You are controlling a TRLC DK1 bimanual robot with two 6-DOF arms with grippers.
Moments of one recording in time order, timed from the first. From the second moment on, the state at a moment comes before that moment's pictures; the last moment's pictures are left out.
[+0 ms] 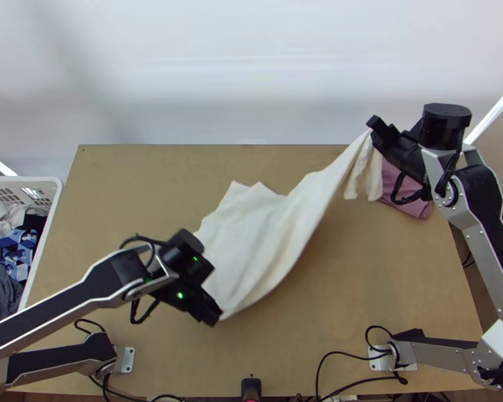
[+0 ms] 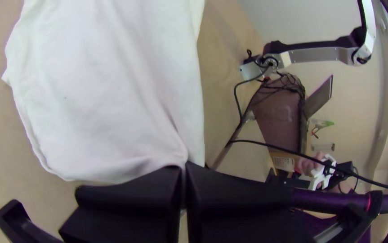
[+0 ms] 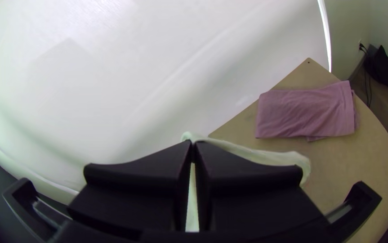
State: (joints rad) left arm -0.93 1.23 1.13 -0.98 0.50 -0.35; right arm 0.26 1.38 1.61 -0.67 0.07 0.83
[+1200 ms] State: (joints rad) left arm -0.34 1.95 1.68 -0.64 0.52 -0.32; right arm 0.27 1.38 1.52 -0.64 0.08 0.82
